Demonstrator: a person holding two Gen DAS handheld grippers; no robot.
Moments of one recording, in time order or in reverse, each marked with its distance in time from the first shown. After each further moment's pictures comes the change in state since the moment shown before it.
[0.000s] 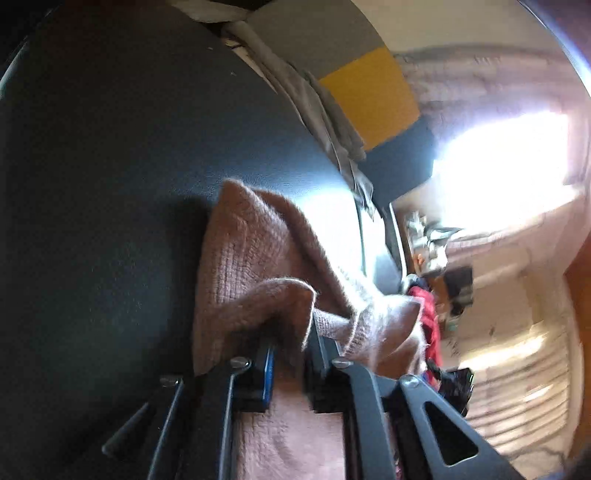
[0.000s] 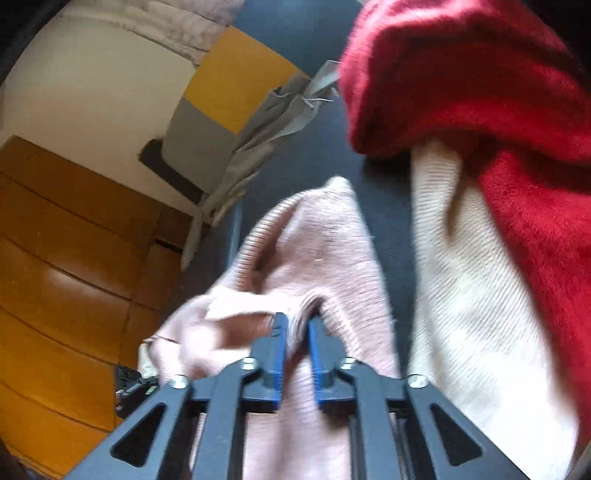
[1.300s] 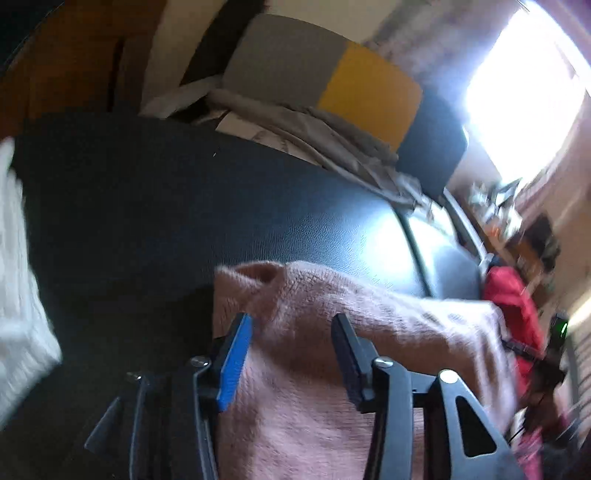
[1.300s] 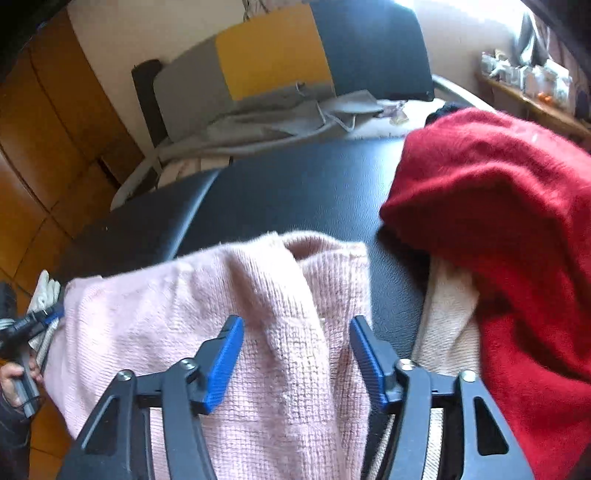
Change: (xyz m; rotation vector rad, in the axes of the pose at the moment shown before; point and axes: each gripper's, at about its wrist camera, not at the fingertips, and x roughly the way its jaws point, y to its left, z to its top) left arm 0.019 -0.062 0.005 0.419 -0.141 0.436; right arm 0.051 0.071 0.025 -0.458 0.062 -0.465
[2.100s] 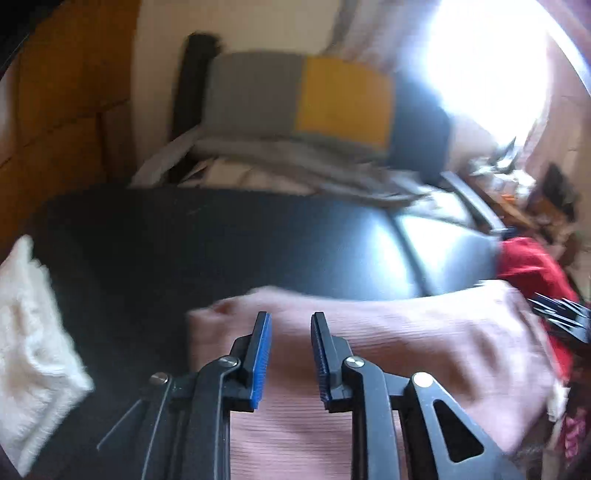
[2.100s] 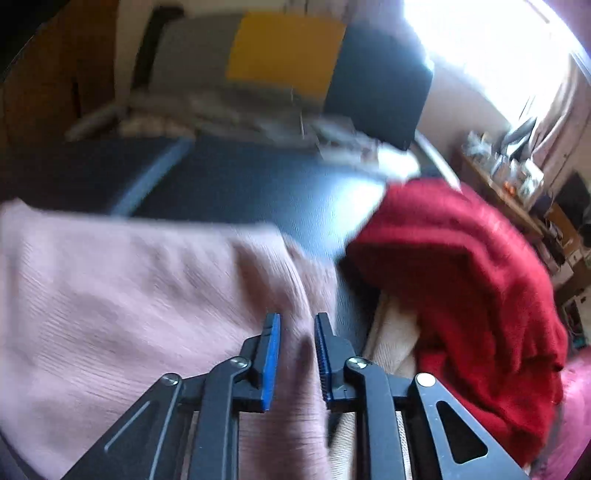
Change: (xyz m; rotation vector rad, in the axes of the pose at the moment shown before) left arm -0.044 -0.078 -0.017 0.213 -0.105 0.072; right arm -0.025 0.049 -0.013 -0.284 -0.093 -0.339
